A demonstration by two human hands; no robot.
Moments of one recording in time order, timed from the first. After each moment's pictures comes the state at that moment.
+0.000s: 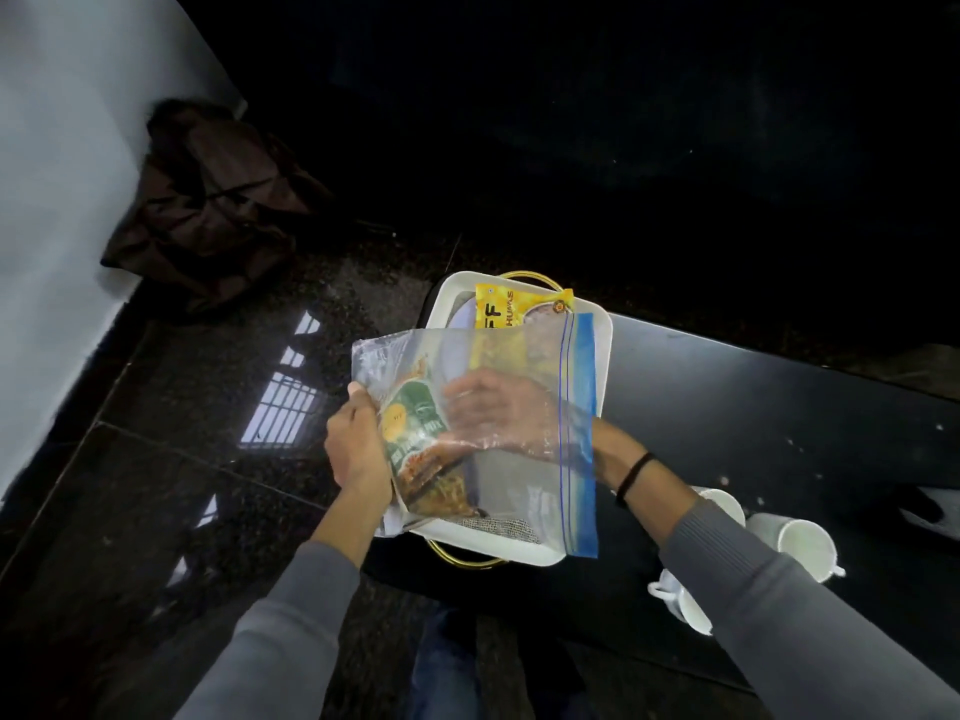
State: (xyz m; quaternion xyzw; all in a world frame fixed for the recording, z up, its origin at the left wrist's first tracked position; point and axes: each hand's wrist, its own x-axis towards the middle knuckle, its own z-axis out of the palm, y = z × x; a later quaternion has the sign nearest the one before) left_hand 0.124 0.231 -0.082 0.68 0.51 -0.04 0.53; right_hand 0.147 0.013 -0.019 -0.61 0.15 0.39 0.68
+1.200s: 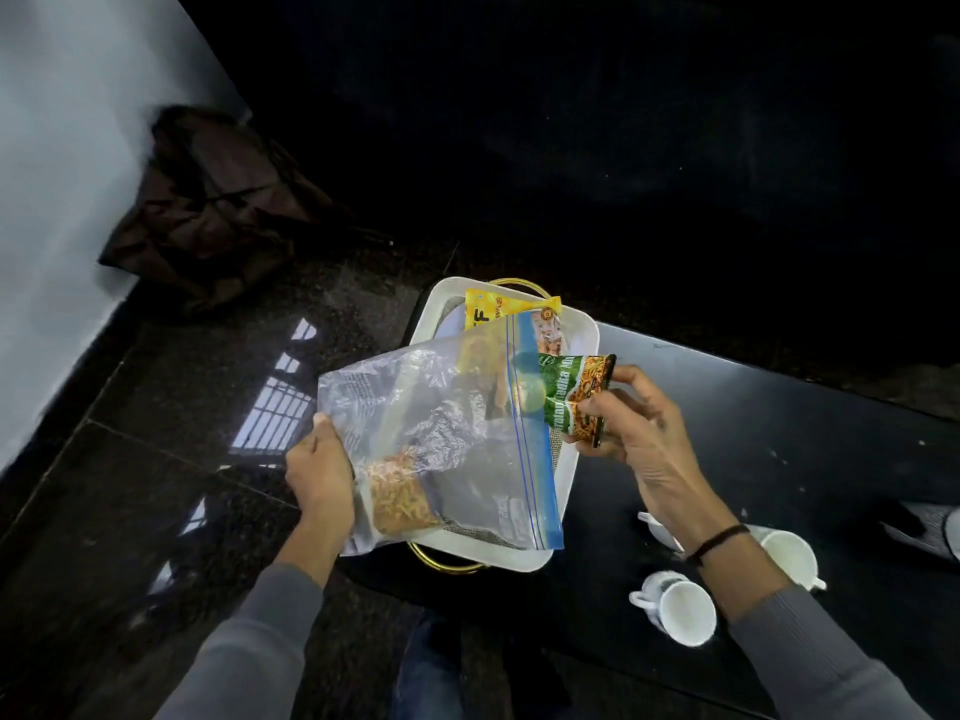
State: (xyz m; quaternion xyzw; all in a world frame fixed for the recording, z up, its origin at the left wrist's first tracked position) left_hand 0.094 0.249 -0.105 0.67 0.55 0.01 0.49; right_hand 0.124 -0.061 -0.014 -0.65 0.22 0.17 0.71
